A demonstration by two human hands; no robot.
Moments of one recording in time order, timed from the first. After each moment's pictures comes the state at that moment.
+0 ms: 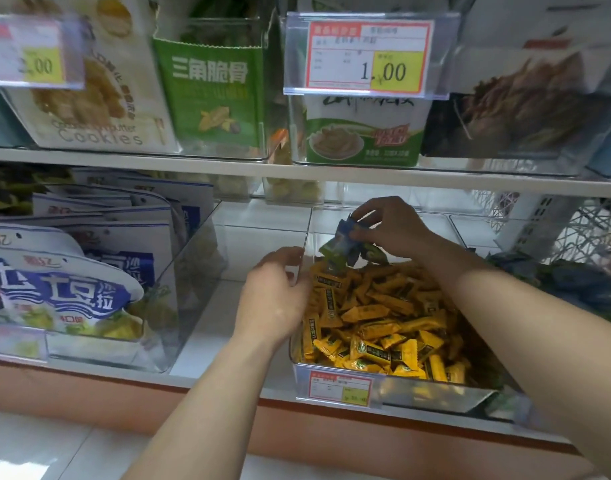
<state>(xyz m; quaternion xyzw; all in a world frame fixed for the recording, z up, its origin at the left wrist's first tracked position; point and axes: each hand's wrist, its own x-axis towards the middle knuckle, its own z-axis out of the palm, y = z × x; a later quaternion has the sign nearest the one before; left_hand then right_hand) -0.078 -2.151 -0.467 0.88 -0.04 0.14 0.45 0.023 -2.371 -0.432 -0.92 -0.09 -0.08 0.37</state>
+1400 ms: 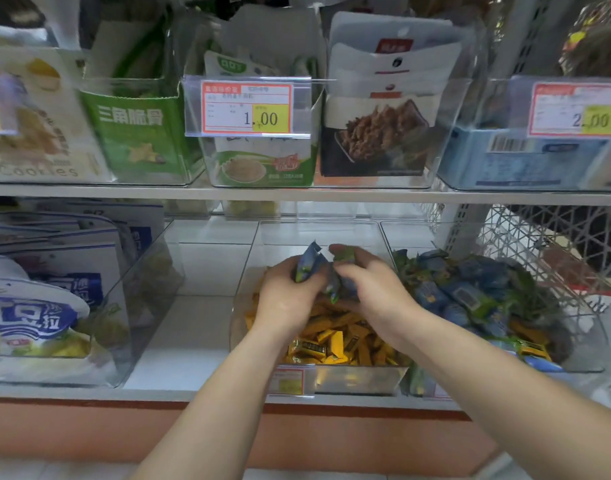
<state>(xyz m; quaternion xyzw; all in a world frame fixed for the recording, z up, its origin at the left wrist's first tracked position) -0.109 -2.248 -0.441 0.75 -0.06 0.04 0.66 -0.116 -2.386 -0.438 -0.69 0.01 -0.03 0.72</state>
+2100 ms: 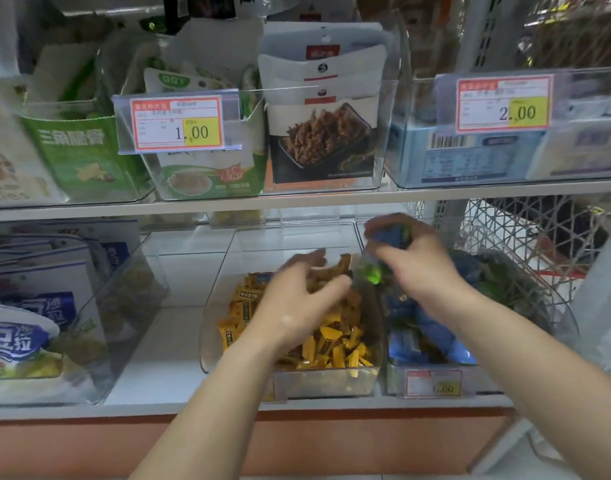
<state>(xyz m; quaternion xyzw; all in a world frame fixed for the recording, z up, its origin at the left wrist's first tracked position) -0.113 -2.279 -0.432 0.86 -0.20 0.04 0.46 -0.124 -2.476 -0.409 -0.77 0.02 -0.21 0.60</state>
